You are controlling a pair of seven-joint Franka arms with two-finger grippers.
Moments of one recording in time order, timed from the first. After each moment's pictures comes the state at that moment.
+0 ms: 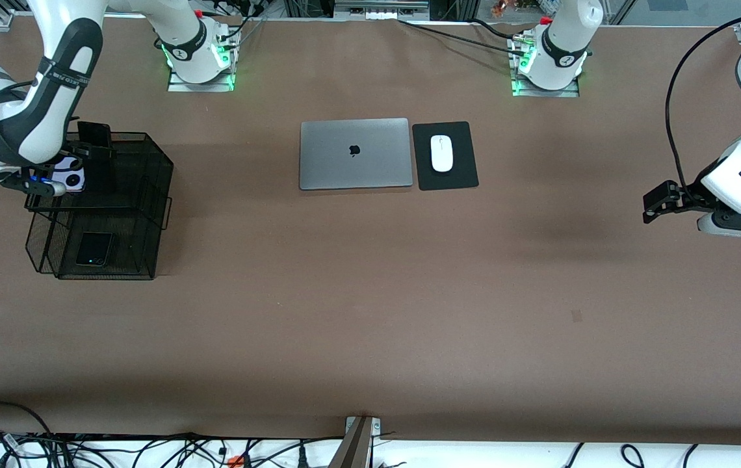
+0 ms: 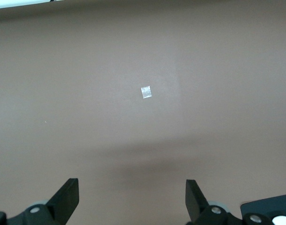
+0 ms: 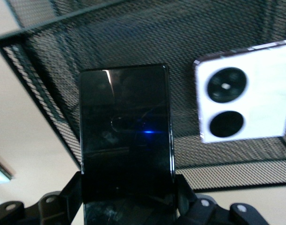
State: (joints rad) left arm -0.09 0.09 0.11 -1.75 -0.01 1.92 0.14; right arm 1.15 0.72 -1.58 -2.13 0.62 1.57 -0.56
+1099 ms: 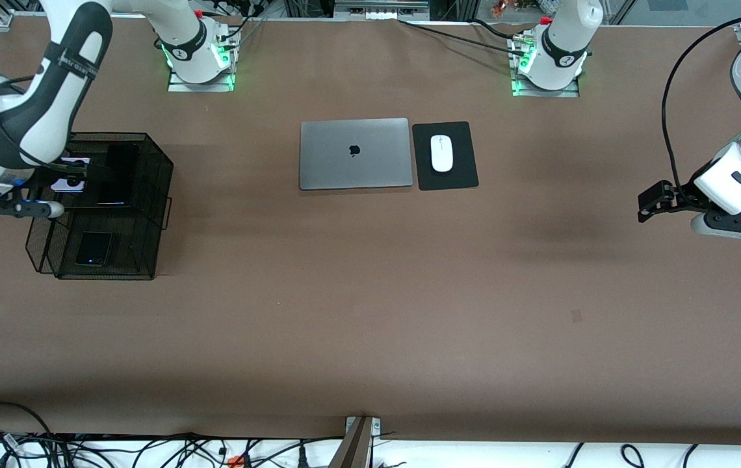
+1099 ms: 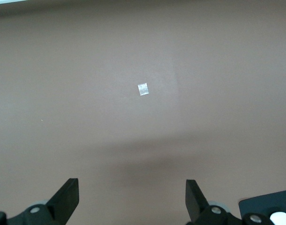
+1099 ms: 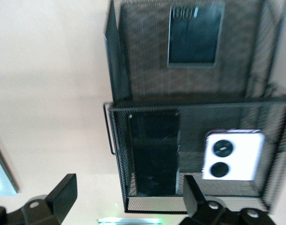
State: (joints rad) left arm -0.09 0.10 0.11 -1.75 -0.01 1.91 0.14; right arm 1.15 0.72 -1.57 -1.81 0.60 1.52 -0.56
